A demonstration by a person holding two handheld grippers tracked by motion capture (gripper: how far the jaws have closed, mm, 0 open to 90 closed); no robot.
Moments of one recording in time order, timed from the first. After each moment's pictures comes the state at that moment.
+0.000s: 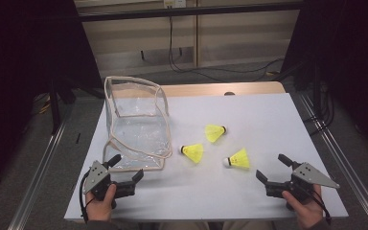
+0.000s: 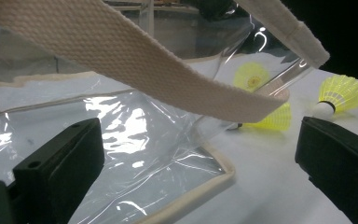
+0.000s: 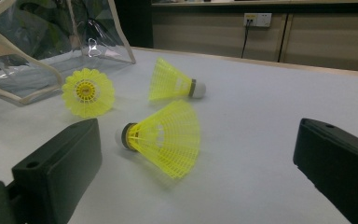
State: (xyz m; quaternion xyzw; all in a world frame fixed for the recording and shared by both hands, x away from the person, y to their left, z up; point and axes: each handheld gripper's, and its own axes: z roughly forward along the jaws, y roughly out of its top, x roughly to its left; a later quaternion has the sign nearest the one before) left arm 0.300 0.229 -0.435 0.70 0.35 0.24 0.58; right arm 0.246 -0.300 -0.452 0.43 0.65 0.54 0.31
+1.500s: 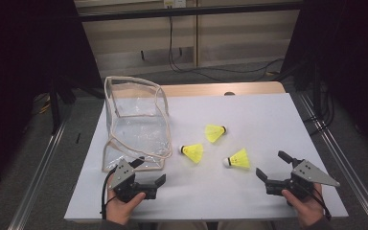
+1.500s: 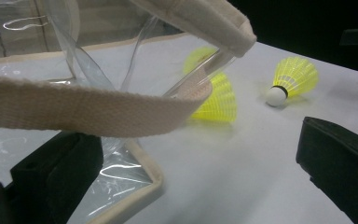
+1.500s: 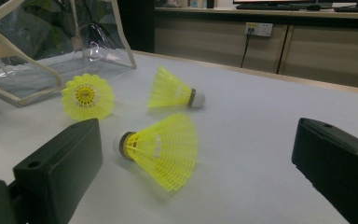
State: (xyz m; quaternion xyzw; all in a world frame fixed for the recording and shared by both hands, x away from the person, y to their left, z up) left arm 0.298 0.172 -0.434 0.74 0.33 0.18 0.57; right arm 0.250 -0.300 -0.445 0.41 0.66 0.54 0.32
